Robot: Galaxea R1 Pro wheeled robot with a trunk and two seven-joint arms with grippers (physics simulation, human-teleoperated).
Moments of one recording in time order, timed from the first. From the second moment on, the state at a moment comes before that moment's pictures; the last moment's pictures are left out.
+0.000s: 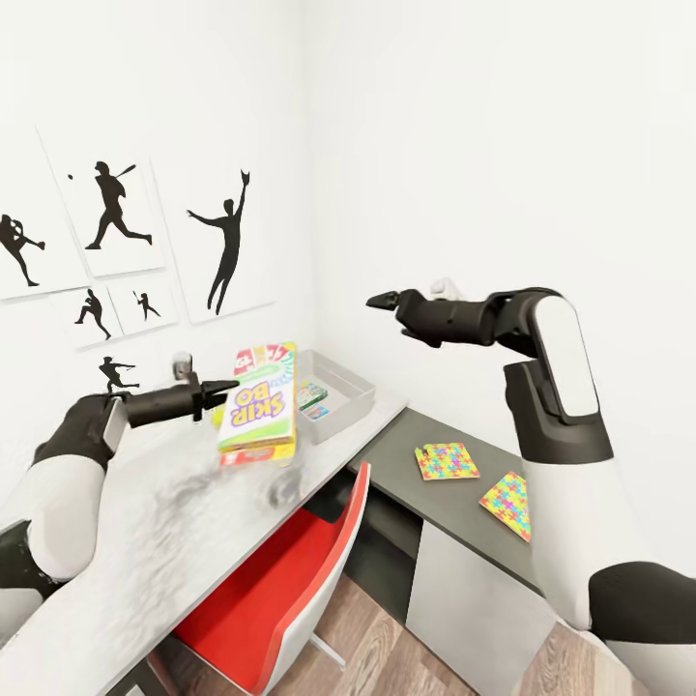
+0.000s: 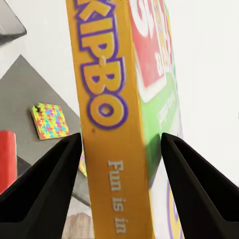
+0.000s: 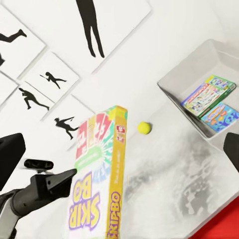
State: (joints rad) left arm -1.13 0.21 0.55 -0.53 -0.19 1.03 -1.26; right arm -1.09 0.02 0.13 -1.52 -1.57 1.02 -0.86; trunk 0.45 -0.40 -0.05
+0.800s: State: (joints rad) left arm -1.25 0.05 0.80 -0.52 0.12 0.84 -0.32; right arm -1.26 0.11 0.26 -1.36 -1.57 1.03 -1.13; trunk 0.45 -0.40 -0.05
